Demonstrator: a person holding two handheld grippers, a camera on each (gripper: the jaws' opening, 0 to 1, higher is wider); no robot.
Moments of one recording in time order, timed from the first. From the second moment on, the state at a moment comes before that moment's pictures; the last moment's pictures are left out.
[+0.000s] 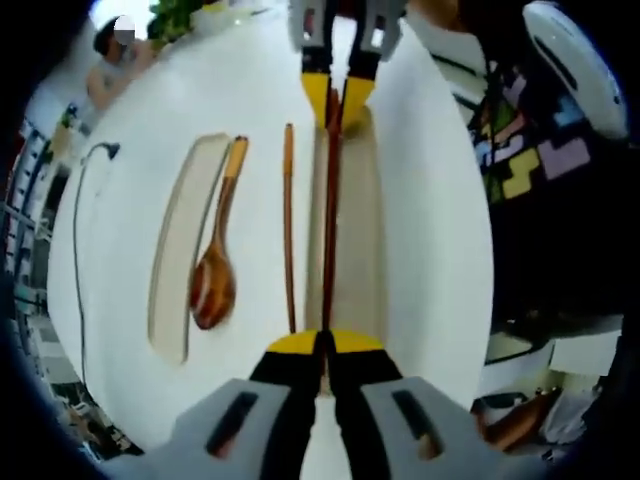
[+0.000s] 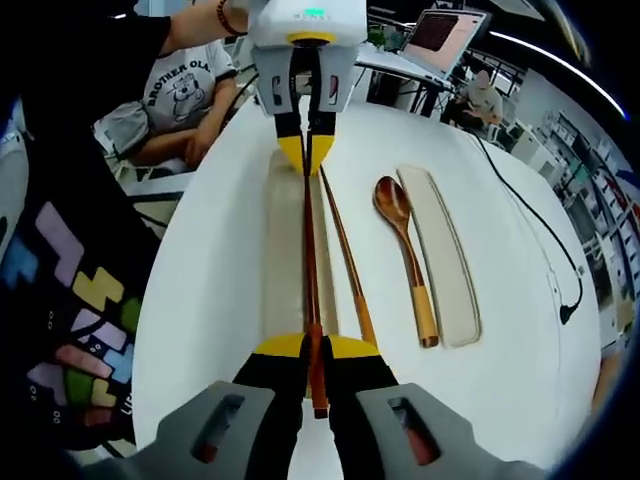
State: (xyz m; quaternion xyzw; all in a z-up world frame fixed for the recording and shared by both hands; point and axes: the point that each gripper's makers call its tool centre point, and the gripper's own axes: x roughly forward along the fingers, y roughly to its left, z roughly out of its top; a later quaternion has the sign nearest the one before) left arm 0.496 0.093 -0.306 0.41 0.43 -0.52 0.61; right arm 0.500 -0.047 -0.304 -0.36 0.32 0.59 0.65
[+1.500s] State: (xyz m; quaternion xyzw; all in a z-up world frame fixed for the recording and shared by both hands) left arm 0.496 0.108 -0.315 0.39 0.44 -0.51 0.63; right arm 0.501 -0.033 -0.311 -0.36 0.32 0.60 0.64
